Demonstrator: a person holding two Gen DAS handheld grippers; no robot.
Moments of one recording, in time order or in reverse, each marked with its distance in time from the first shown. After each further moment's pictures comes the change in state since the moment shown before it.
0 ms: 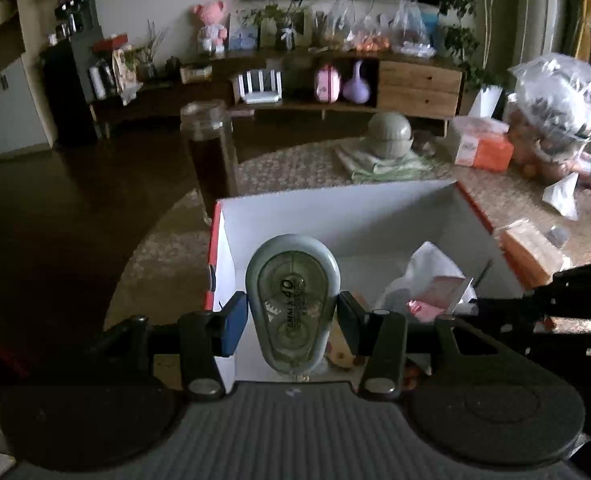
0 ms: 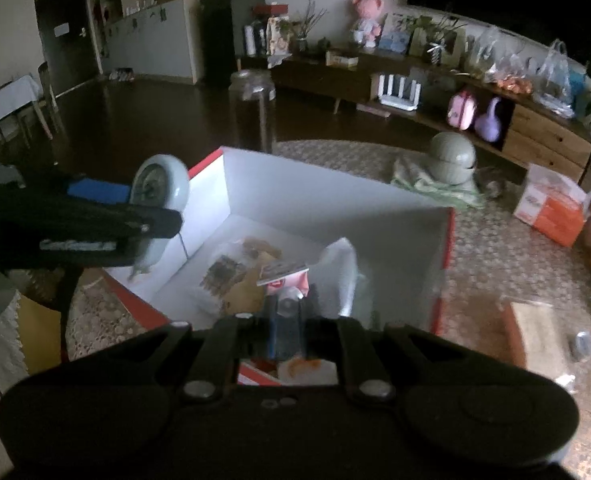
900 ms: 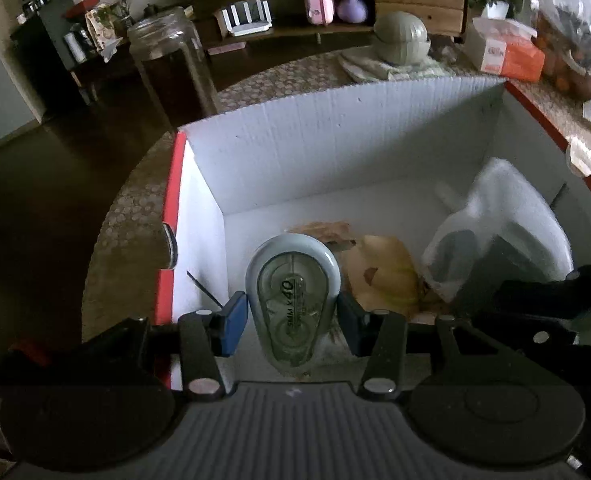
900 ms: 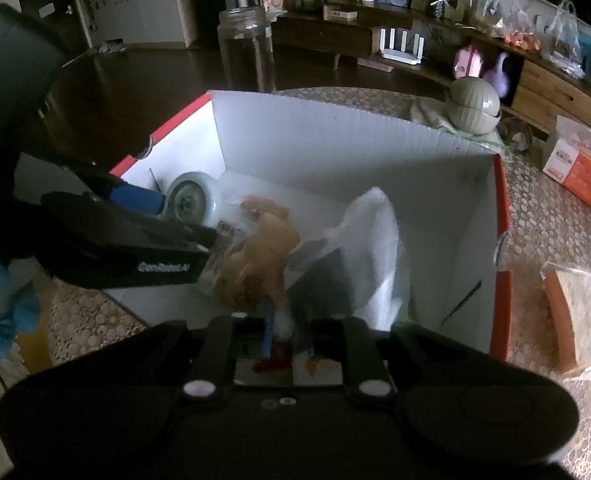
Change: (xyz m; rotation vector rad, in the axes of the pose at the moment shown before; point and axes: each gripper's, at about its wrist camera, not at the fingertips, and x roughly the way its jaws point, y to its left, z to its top) left arm 0.087 -0.010 -0.006 0.118 0.216 0.052; right arm 0.055 0.003 -0.004 0.048 0.123 0.004
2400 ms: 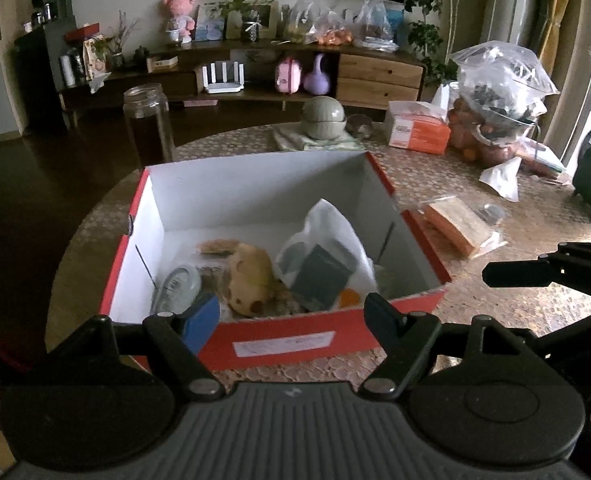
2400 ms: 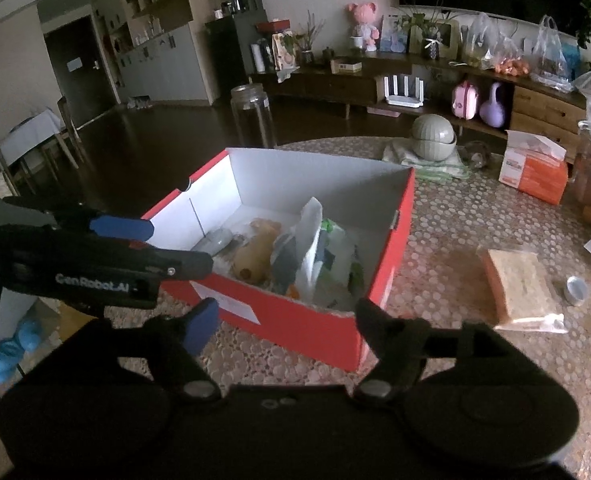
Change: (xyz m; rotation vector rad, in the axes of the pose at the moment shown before) left arm -0.126 -0.054 -0.051 -0.117 -0.217 -0.161; right arm -0.127 -0.049 -0.064 0.034 -0.176 0.108
